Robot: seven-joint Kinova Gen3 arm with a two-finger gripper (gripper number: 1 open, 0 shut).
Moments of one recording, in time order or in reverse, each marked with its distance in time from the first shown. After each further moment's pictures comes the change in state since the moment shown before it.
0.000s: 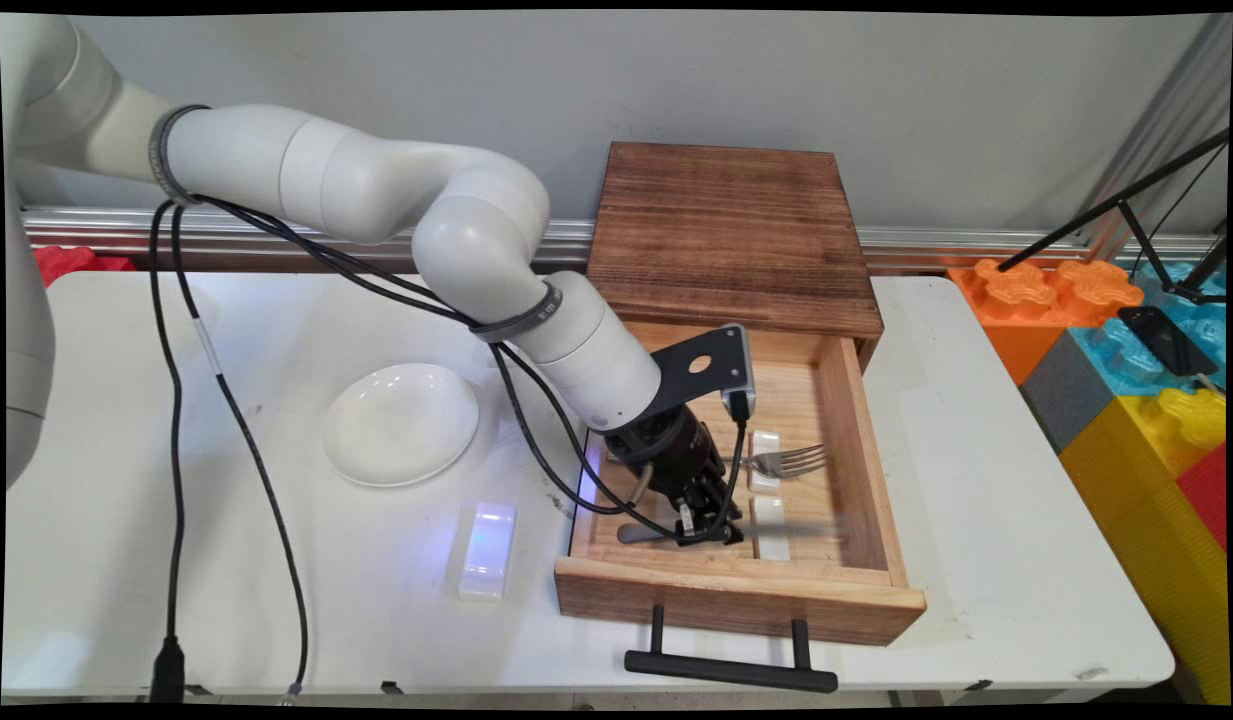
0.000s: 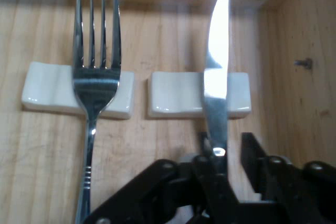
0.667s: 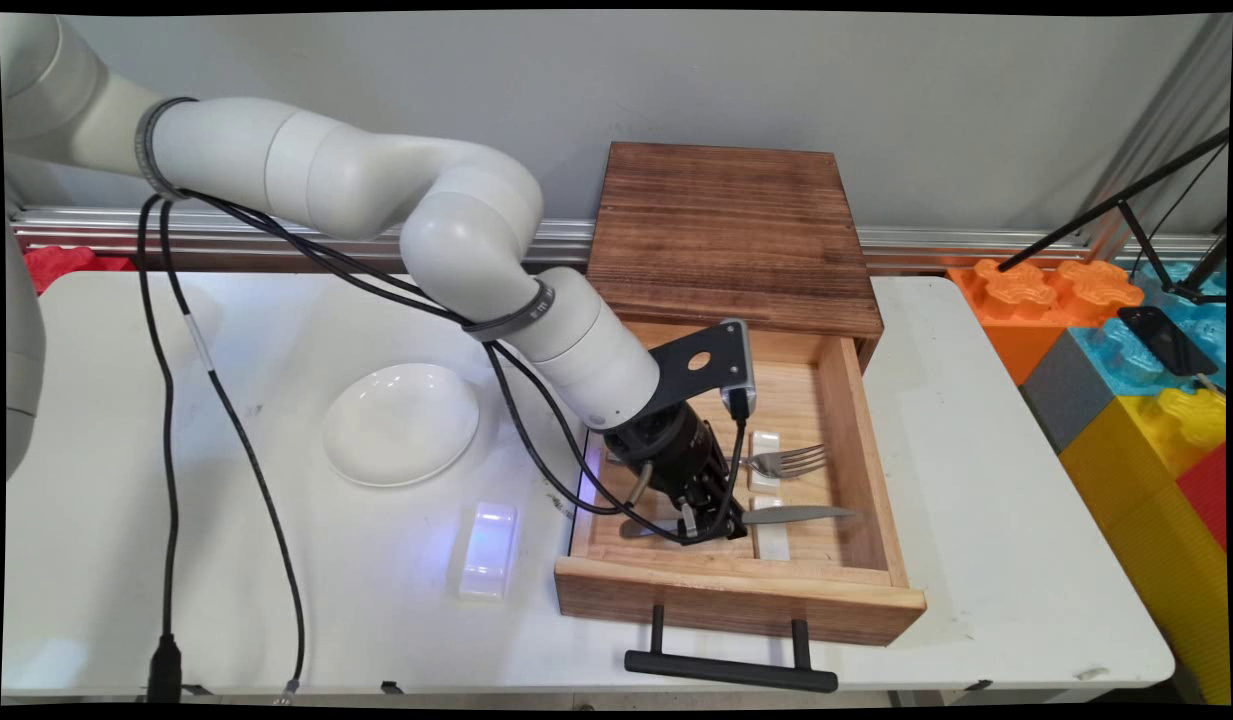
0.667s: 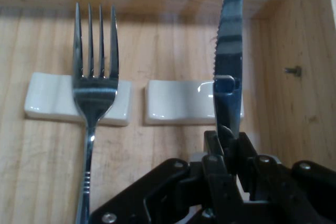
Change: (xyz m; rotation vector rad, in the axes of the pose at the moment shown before) arm 0.002 0.006 -0.007 0.010 0.017 0.013
